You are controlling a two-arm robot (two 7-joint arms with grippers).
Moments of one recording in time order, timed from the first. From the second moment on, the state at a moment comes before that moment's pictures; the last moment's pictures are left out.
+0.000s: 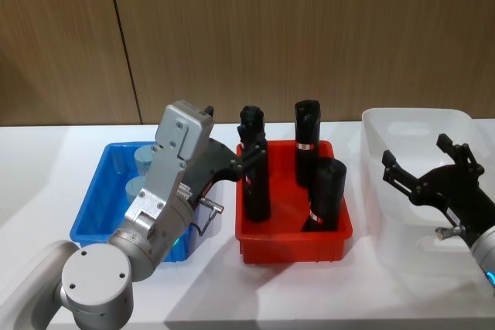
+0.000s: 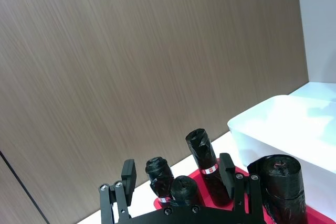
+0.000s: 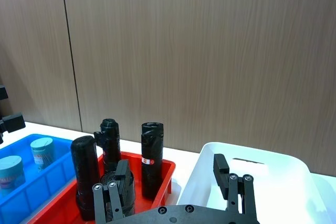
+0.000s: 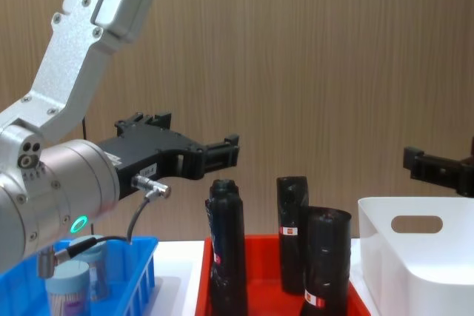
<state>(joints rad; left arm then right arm) -0.24 0.38 0.45 -1.63 -0.20 0.01 -0.01 -0.01 0.34 -0.23 -1.77 0.29 0.03 0.07</state>
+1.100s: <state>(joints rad) -0.24 0.38 0.45 -1.63 -0.20 0.01 -0.01 -0.01 0.34 -0.23 -1.77 0.29 0.03 0.07</state>
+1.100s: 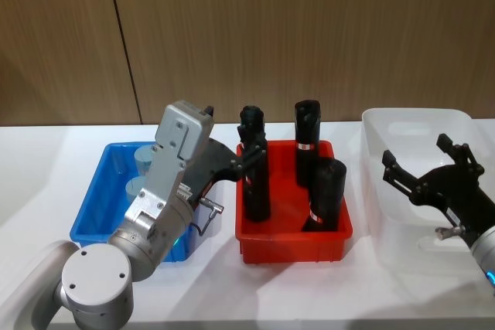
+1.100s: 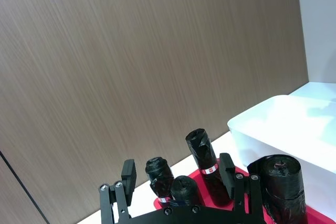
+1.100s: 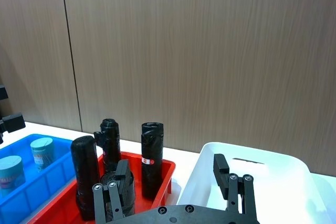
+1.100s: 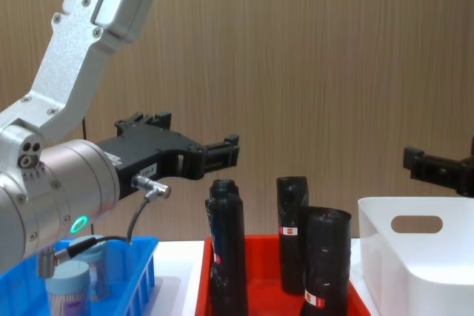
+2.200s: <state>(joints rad) -0.17 0.45 0.37 -1.64 -0.42 0.13 0.13 -0.01 0.34 -0.23 -1.77 0.29 0.03 0.07</state>
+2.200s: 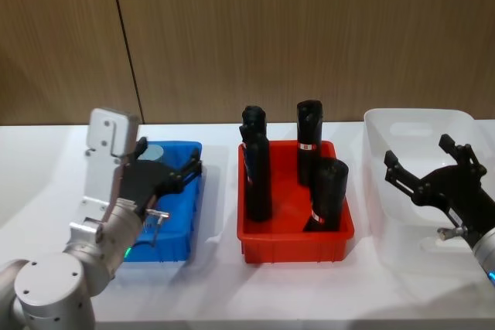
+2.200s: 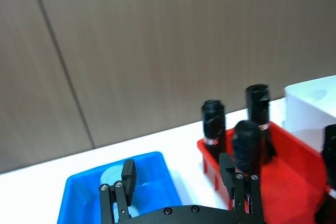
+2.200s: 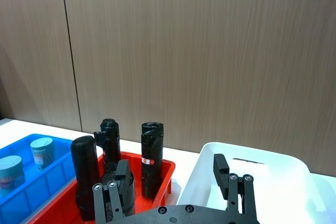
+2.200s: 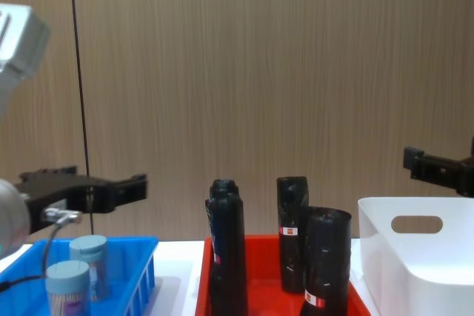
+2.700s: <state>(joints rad) -0.14 0.48 0.33 -1.64 -0.55 0.21 0.21 -0.01 0.34 -0.23 -1.77 0.29 0.03 0.07</state>
